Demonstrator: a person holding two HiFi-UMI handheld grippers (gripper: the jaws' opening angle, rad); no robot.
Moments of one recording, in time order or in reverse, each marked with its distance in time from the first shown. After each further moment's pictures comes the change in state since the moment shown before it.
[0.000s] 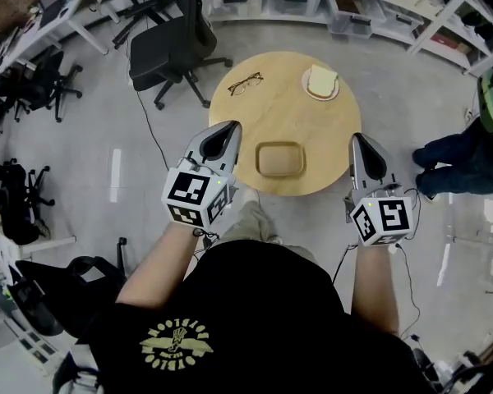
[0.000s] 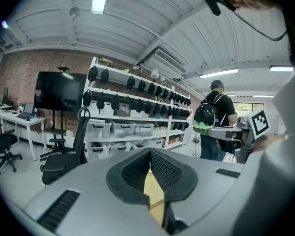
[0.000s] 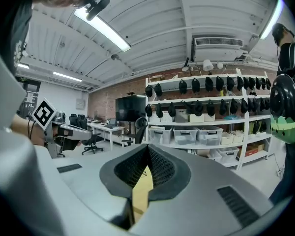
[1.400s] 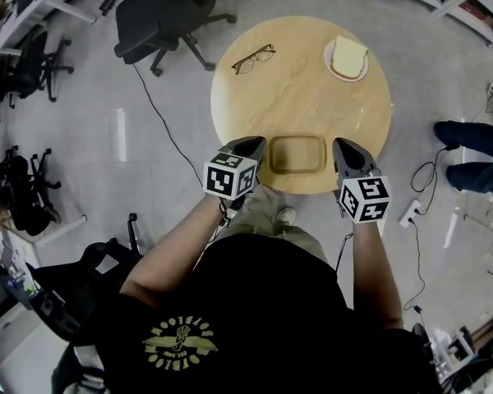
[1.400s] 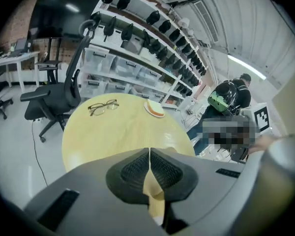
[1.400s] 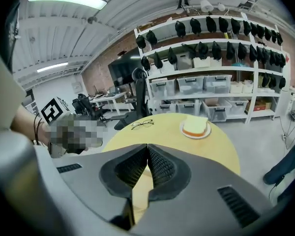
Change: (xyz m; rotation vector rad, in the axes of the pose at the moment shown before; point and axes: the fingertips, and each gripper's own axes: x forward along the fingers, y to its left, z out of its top) left arm 0.125 0.044 -0.246 -0.313 0.580 -0.145; right arm 0.136 -0.001 -0.218 0.169 0.466 0.086
